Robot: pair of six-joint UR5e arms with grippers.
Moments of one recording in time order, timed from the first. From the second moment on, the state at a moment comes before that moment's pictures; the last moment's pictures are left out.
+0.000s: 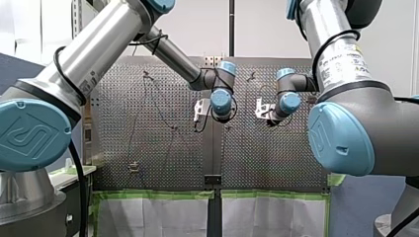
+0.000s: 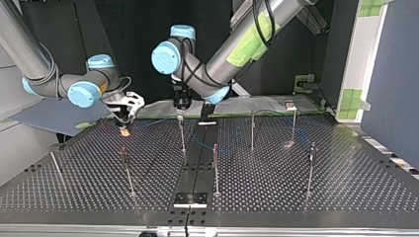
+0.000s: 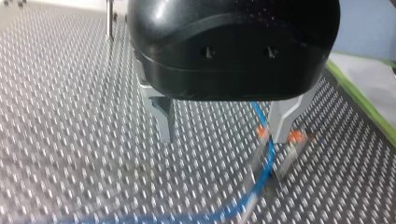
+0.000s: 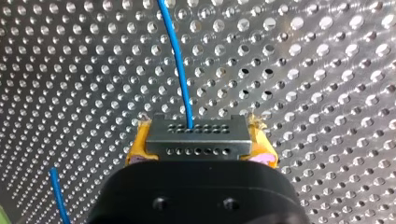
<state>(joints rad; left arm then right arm) -0.71 -2.17 -1.39 -2.95 -2.14 -1.57 1.86 -1.01 1.49 -0.18 1.45 1.63</state>
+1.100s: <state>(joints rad) -0.84 -2.38 -1.18 -2.95 -2.23 -1.72 1.80 -1.10 1.54 -0.14 1.37 1.66</state>
